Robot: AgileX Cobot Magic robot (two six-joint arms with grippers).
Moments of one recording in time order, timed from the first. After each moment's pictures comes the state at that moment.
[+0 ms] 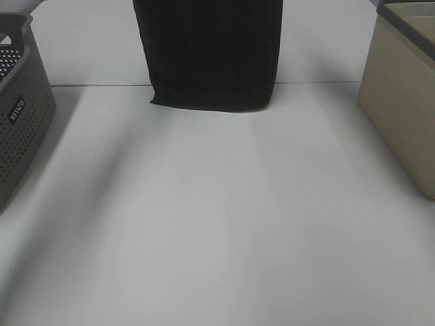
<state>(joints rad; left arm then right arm) -0.24 2.38 -2.60 0.10 -0.35 0.36 0.30 2.21 -2.45 -0.24 -0.17 -0.14</state>
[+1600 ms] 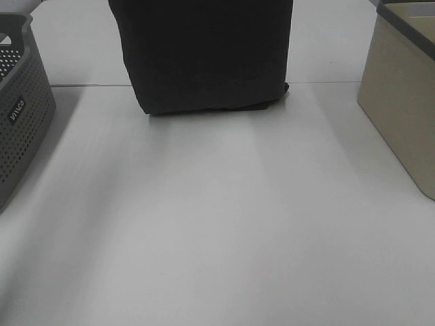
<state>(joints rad) -0.29 2.10 -2.65 -0.15 1.21 0.22 0.30 1.94 -2.43 0.17 1.22 -0.06</state>
